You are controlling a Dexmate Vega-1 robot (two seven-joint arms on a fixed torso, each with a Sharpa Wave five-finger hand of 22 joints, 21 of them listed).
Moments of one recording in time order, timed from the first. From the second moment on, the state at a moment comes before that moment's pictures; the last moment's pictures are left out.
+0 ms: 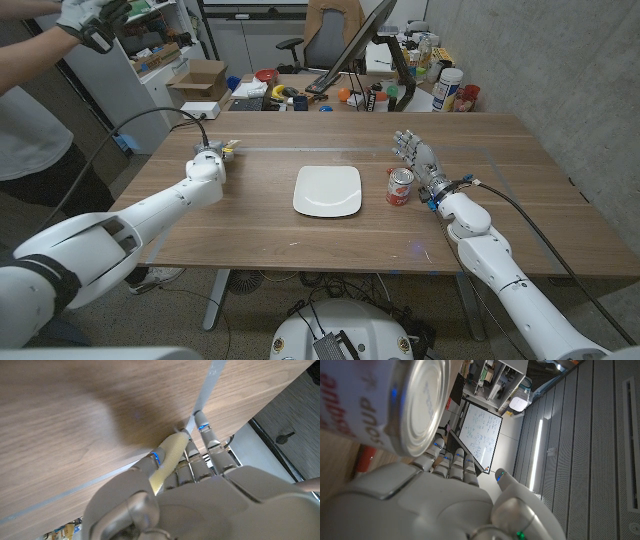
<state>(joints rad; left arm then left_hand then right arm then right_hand) 0.38 0.65 0.89 -1.12 0.57 0.65 0.00 0.51 0.21 0.85 0.00 0.18 0.39 0.07 0.22 0.19 0.45 -0.03 0.30 0.20 0.46 -0.05 0.28 0.20 0.50 0.03 0.58 0.18 -1.04 -0.35 -0.17 -1.53 0.37 0.23 0.15 0.03 0.07 0.48 0.17 0.23 0.14 0.05 0.19 0.18 0.16 0.05 0.19 0.19 0.03 -0.03 0.19 0.19 0.17 -0.04 0.20 0.17</state>
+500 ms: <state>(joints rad) 0.39 0.69 0.85 -1.23 0.56 0.63 0.01 0.53 0.21 0.86 0.02 0.18 0.40 0.07 0.22 0.19 0.46 -0.03 0.29 0.20 0.47 -0.05 0.28 0.21 0.51 0.02 0.59 0.18 -1.01 -0.34 -0.17 -1.49 0.37 0.23 0.17 0.03 0.07 0.48 0.17 0.23 0.14 0.05 0.19 0.18 0.16 0.05 0.19 0.19 0.03 -0.03 0.19 0.19 0.17 -0.04 0.20 0.17</state>
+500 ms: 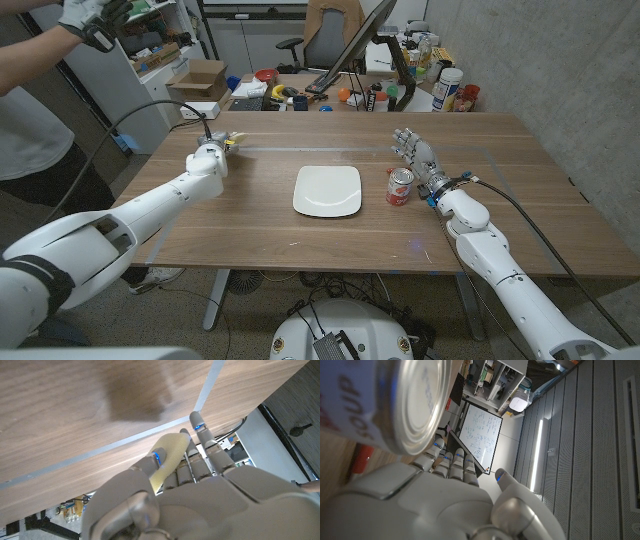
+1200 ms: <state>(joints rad) 0.45 0.78 0.78 -1.45 0.60 0.62 -0.01 0.54 0.21 0.87 0.03 0.18 0.40 0.08 0.22 0.19 0.46 -0.03 0.28 0.20 0.47 -0.05 0.28 0.21 0.51 0.02 0.59 0.18 -1.01 -0.33 -0.17 -1.48 0.37 0.25 0.19 0.03 0.07 0.48 0.17 0.23 0.14 0.05 0.19 0.18 0.16 0.05 0.19 0.19 0.03 -0.03 0.19 0.19 0.17 -0.04 0.20 0.17</state>
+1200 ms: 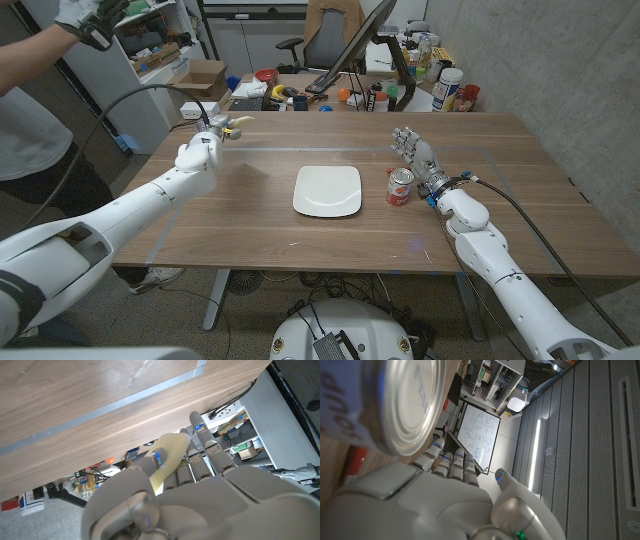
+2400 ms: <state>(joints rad) 0.61 0.89 0.66 -1.78 0.77 0.37 -0.03 0.57 0.21 0.87 0.05 0.18 0.41 0.07 0.21 0.19 0.46 -0.03 0.28 0.20 0.47 -0.05 0.28 0.22 0.51 0.02 0.59 0.18 -1.04 -0.35 -0.17 -1.54 0.37 0.27 0.18 0.03 0.07 0.48 0.17 0.23 0.14 0.05 0.19 0.18 0.17 0.05 0.19 0.19 0.03 -0.03 0.19 0.19 0.17 -0.04 0.20 0.17</state>
